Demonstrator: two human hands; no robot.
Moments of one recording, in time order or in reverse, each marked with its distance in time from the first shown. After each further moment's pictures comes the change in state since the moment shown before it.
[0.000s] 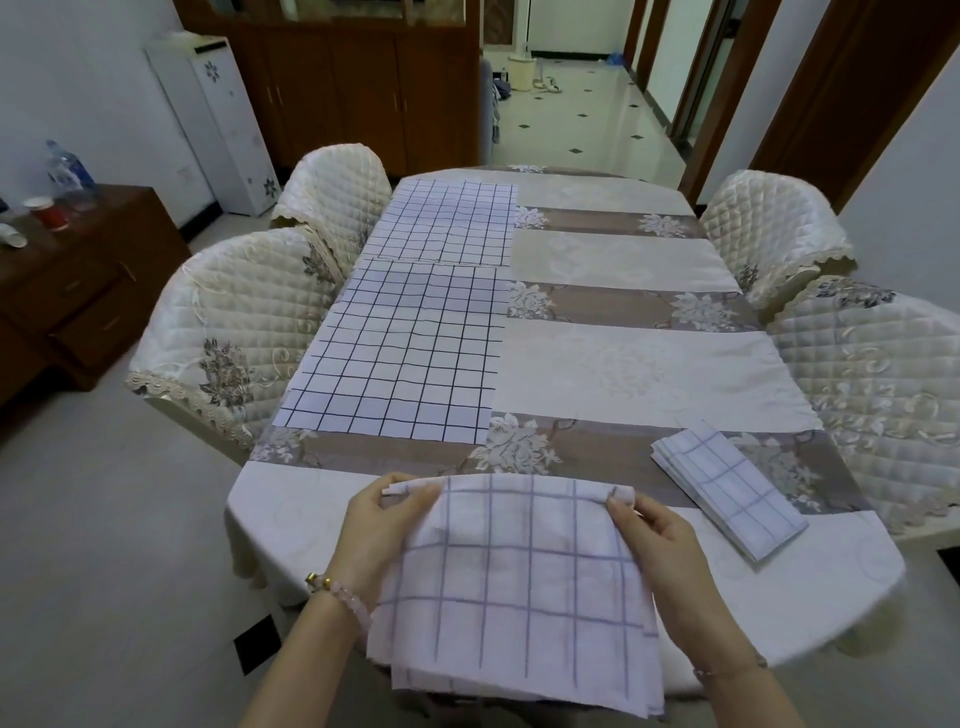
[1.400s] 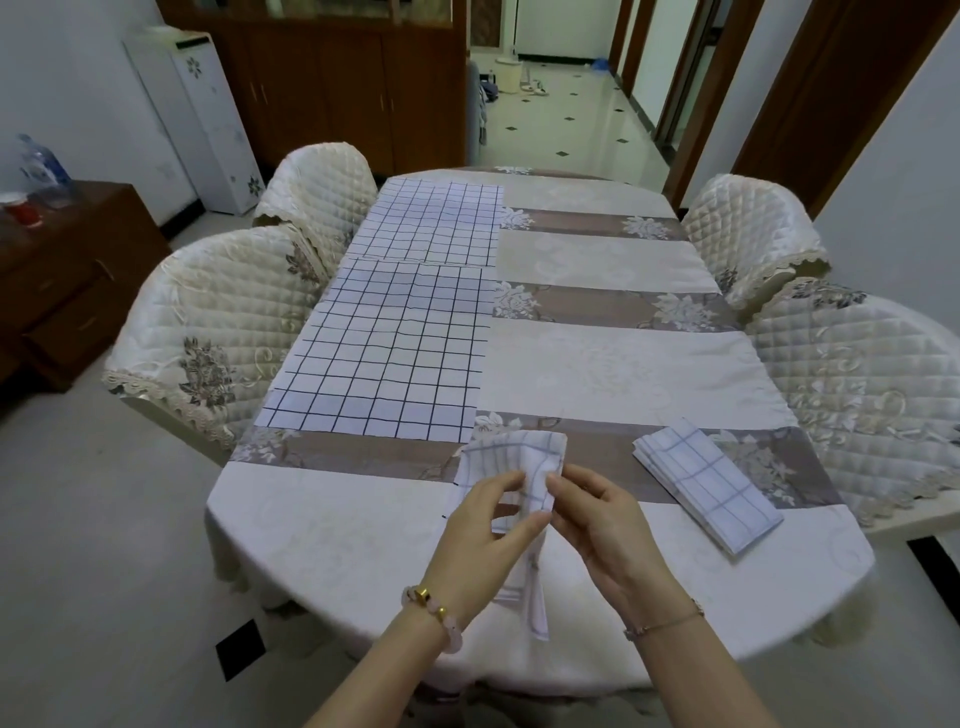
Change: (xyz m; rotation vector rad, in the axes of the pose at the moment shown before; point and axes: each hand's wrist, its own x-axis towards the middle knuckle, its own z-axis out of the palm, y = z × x) left_hand -0.034 -0.002 0.075 0.349 -0.298 0.225; right_hand 0.013 -0.015 0.033 0.338 -0.049 0.122
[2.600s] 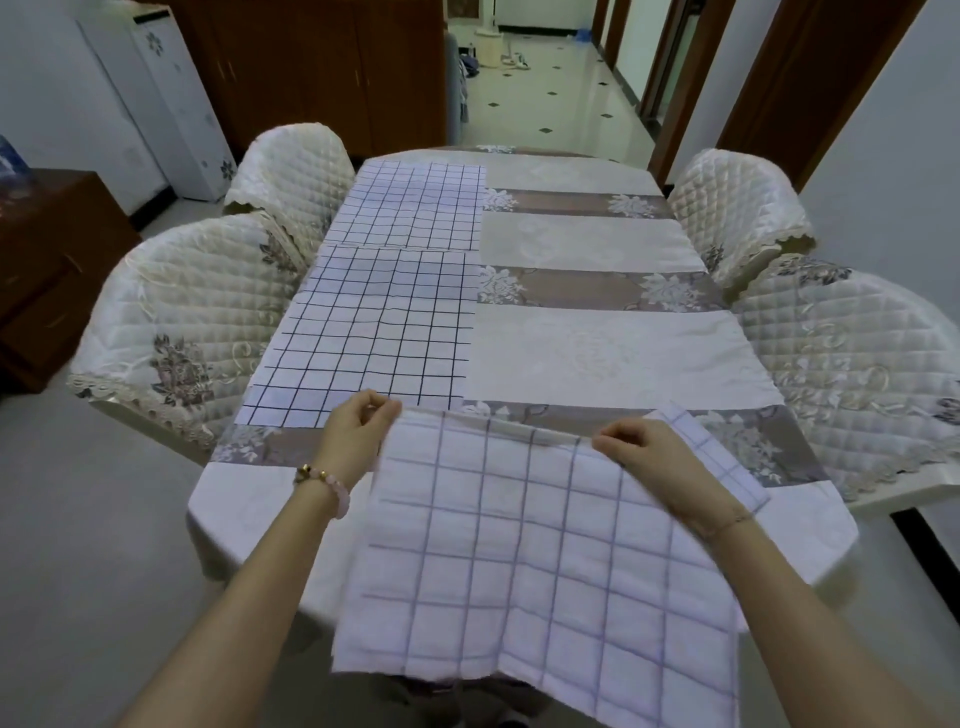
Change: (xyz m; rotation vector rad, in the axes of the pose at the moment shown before) left_hand 0.090 -0.025 -0.097 -0.008 0.261 -0.127; right_hand 0.052 -0.055 -0.064 -1.017 -0.053 -0.252
